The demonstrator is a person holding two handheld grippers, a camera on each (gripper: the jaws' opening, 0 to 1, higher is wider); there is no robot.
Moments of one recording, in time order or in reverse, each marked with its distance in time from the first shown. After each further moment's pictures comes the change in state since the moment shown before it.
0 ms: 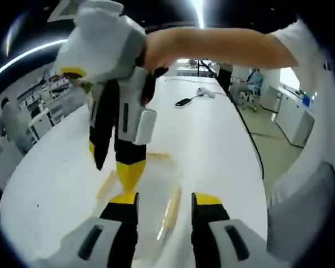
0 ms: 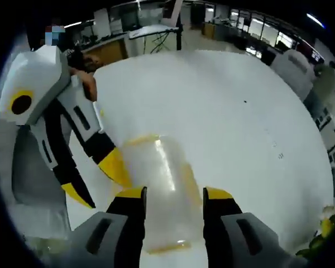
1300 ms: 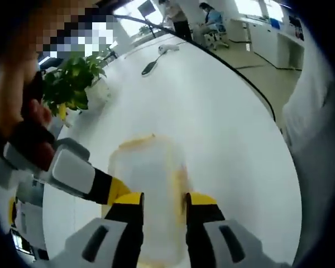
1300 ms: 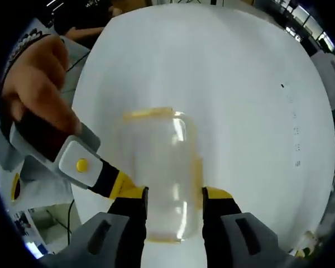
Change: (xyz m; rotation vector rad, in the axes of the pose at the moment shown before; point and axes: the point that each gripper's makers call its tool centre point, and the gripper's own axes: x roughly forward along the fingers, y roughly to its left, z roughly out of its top) left arm 0.024 -0.007 -0.011 0.402 0.153 0.002; right arm 0.019 0.004 -0.008 -0.068 0.288 0.132
